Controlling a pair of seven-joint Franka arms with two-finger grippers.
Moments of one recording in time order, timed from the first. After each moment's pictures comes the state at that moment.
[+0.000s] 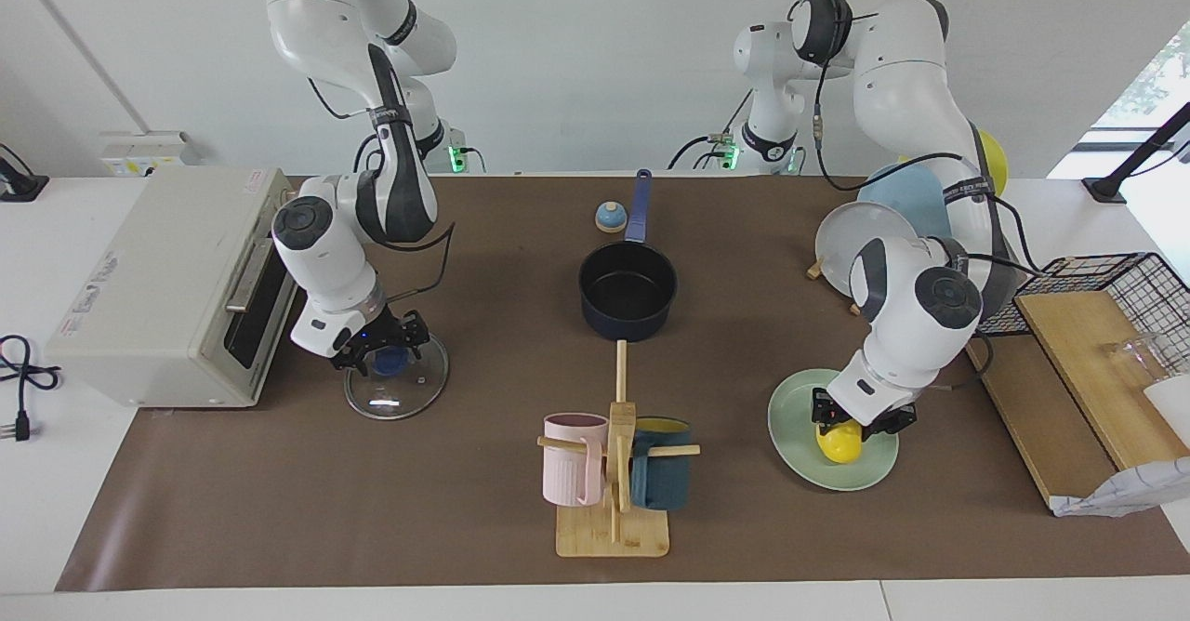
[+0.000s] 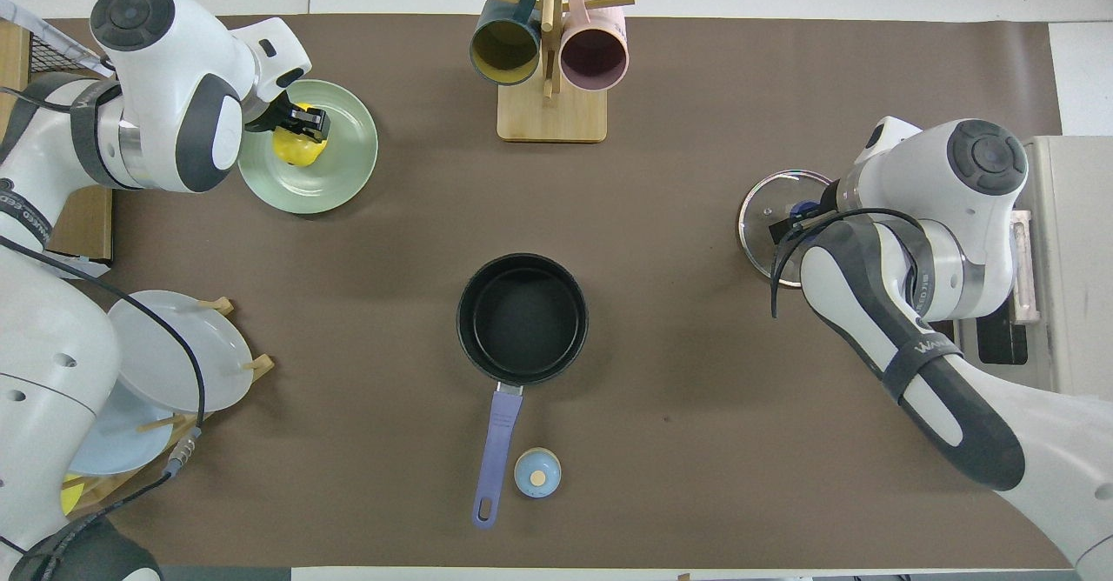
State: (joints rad) left arm -0.11 0.65 -0.07 -1.39 0.07 2.11 0.09; right arm 0.04 0.29 0.03 -2.01 0.03 2.33 -0.27
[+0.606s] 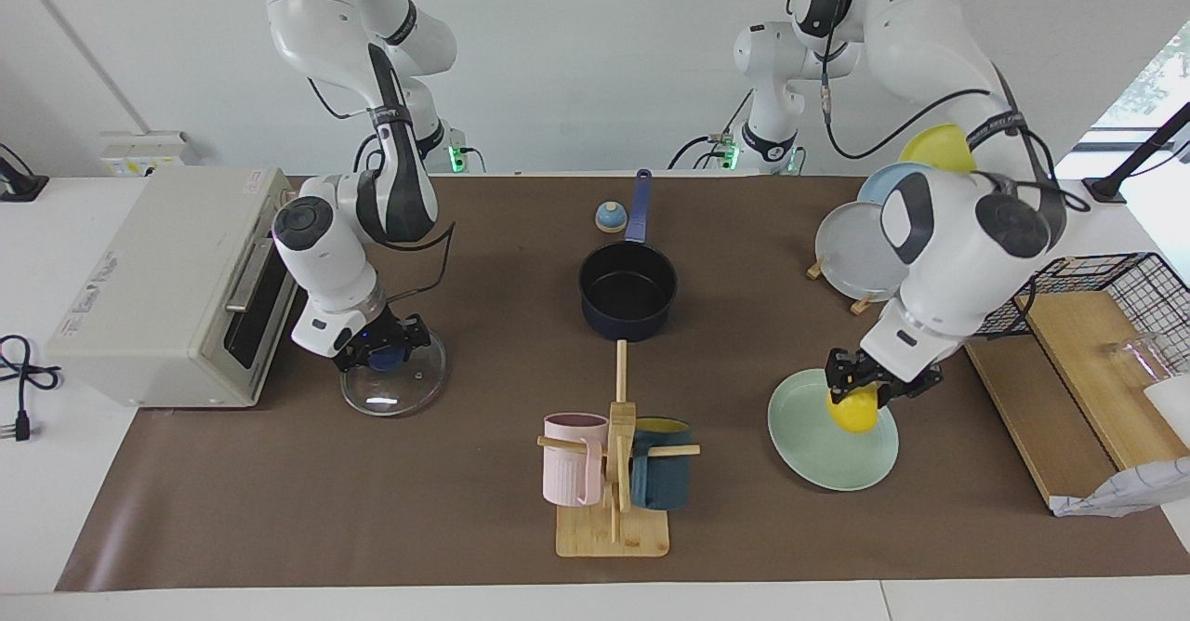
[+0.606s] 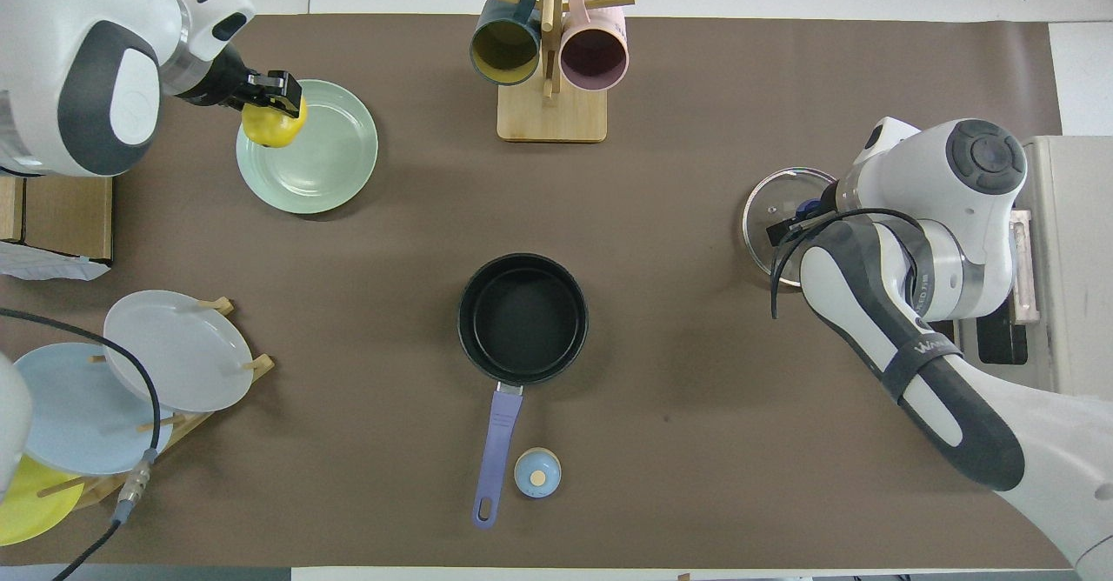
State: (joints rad) left arm -0.12 0.45 -0.07 -1.33 -0.04 1.88 -0.01; right arm 0.04 0.29 0.03 -2.01 0.03 2.33 -0.27
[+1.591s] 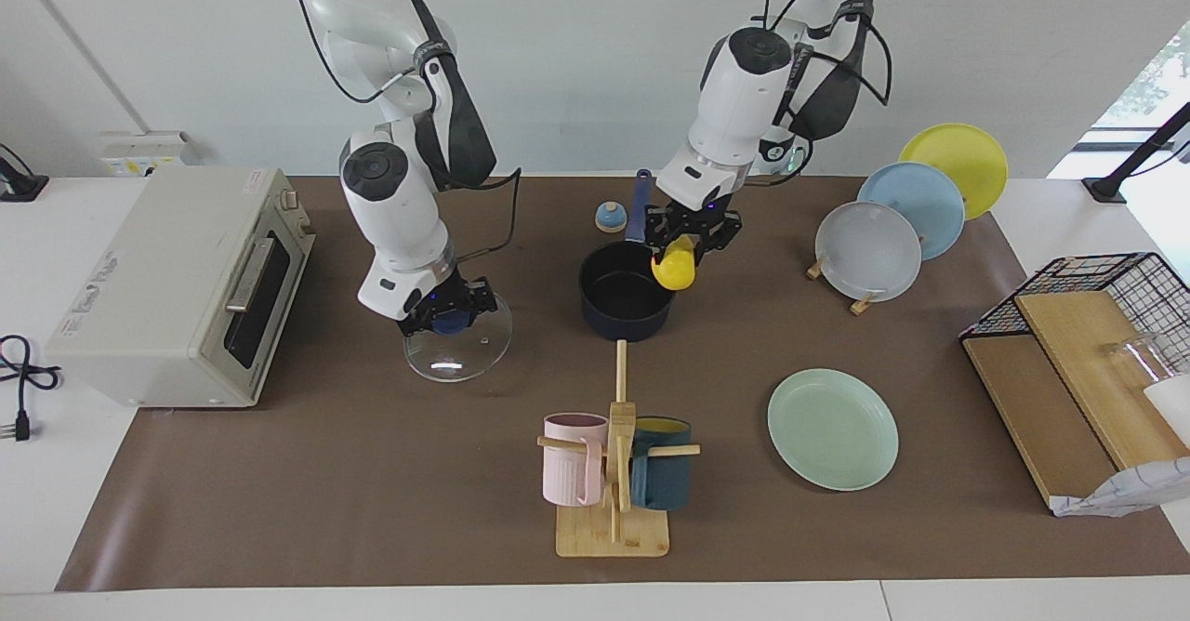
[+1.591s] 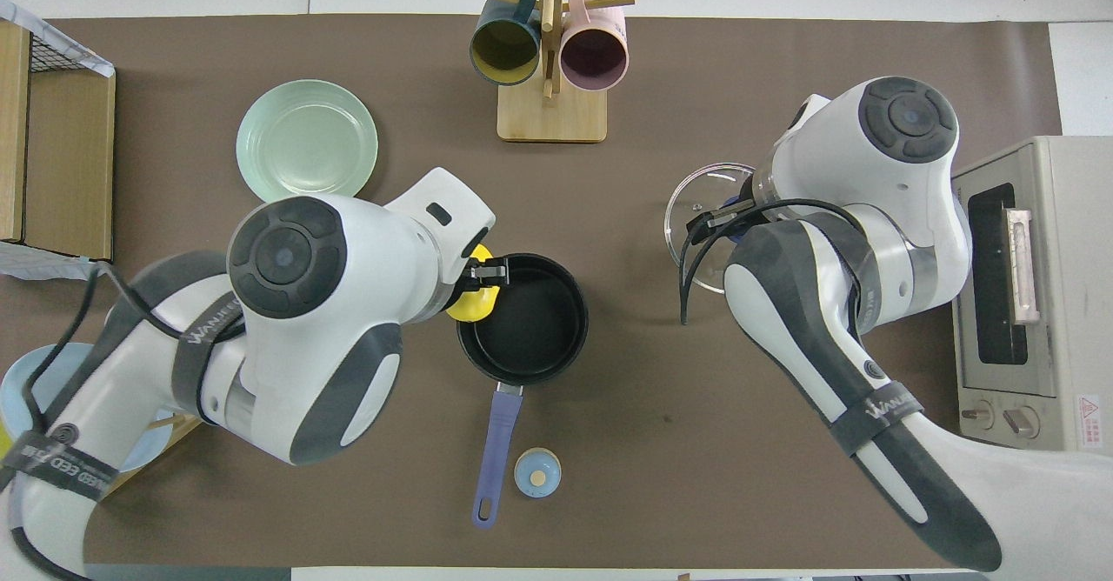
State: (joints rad) left arm -0.54 0.04 -0.09 -2.01 -0.10 2.20 -0.52; right arm 0.15 0.24 0.15 -1.82 0.04 2.05 0.03
